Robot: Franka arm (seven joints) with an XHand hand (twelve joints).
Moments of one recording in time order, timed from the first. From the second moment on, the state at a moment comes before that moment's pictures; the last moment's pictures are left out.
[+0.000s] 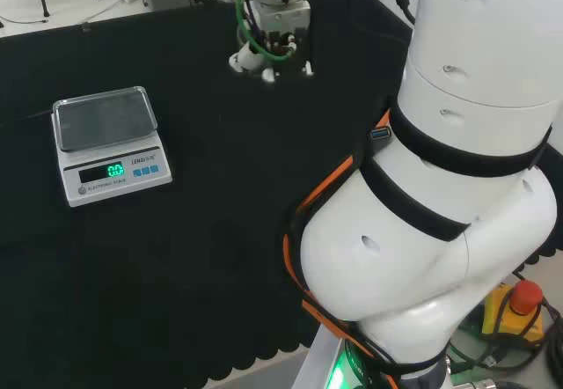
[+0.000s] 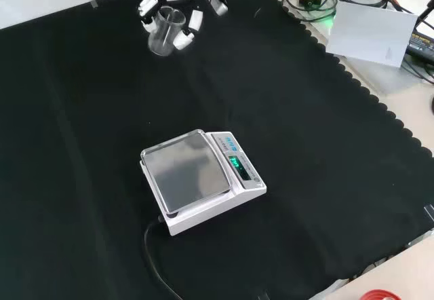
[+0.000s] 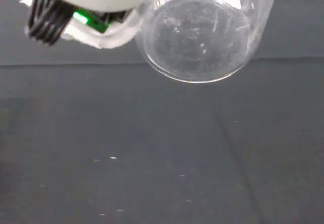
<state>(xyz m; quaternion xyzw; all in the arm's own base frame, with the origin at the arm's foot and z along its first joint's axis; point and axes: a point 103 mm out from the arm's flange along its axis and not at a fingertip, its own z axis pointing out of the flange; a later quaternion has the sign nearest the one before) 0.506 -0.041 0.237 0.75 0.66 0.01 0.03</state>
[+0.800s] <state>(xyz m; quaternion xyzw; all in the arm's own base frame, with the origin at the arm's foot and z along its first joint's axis) 0.518 0.115 0.261 0.67 0.74 0.02 0.04</state>
